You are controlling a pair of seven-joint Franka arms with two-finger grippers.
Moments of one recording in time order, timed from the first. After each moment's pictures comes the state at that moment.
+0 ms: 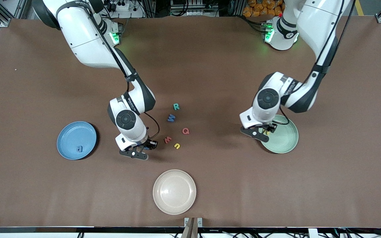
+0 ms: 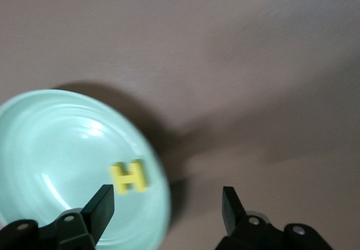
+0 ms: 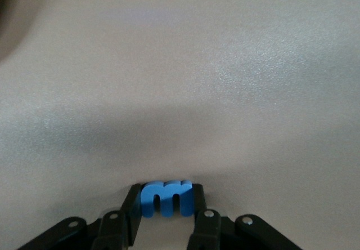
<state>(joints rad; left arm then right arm) -0.28 0.48 -0.20 -1.93 0.32 2.30 -0.29 0.46 0.78 -0.02 -1.60 -0.04 2.43 0.70</state>
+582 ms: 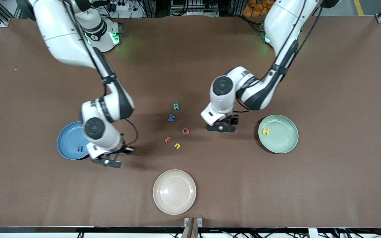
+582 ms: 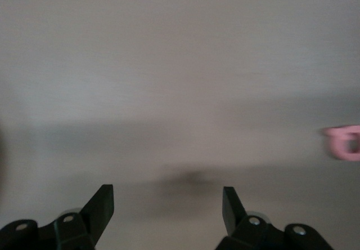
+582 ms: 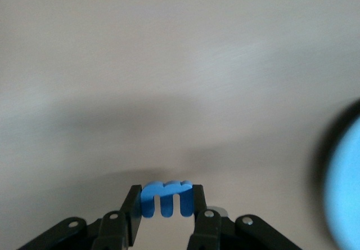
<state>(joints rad) -0.53 0.66 -0.21 -1.67 0.32 2.31 -0.83 0.28 0.67 -0.04 -1.56 -0.05 2.21 0.48</state>
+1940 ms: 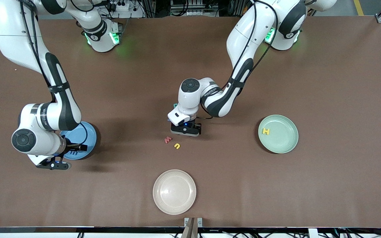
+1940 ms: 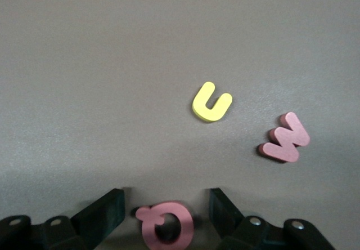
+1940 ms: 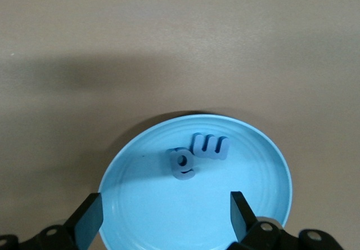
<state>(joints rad) -0.77 0.98 -0.05 -1.35 0.32 2.60 -0.93 0.07 0.64 -0.07 -1.59 -0.09 2.11 0.13</state>
